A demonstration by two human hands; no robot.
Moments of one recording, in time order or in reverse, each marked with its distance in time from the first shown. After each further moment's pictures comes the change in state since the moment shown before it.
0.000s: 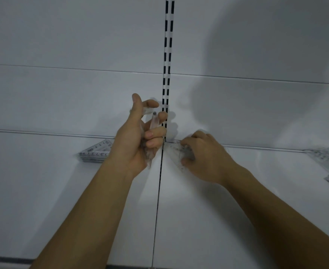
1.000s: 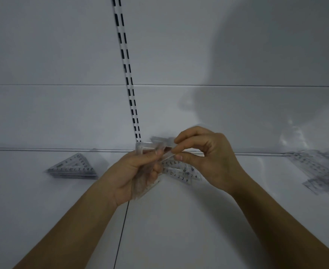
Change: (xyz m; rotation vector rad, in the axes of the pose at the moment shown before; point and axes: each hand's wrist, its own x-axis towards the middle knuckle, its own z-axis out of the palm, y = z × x) left_hand 0.012 -0.055 0.014 0.239 0.077 -0.345; right_hand -0.024 0.059 -0.031 0.815 0.401 -0.344
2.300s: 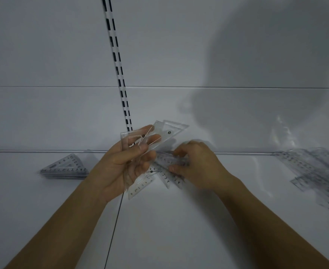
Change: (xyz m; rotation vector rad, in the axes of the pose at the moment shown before) left_hand -0.012 0.008 0.004 -0.012 -0.065 0.234; right_hand -0.002 0.031 0.006 -0.605 -0.223 0.343
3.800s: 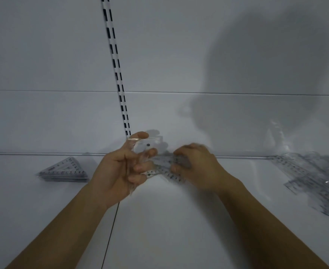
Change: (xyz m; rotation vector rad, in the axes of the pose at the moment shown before) left_hand 0.006 -0.006 -0.008 -0.182 -0.110 -0.112; right_hand 0.003 0.019 -0.002 -0.079 -0.013 -0.041
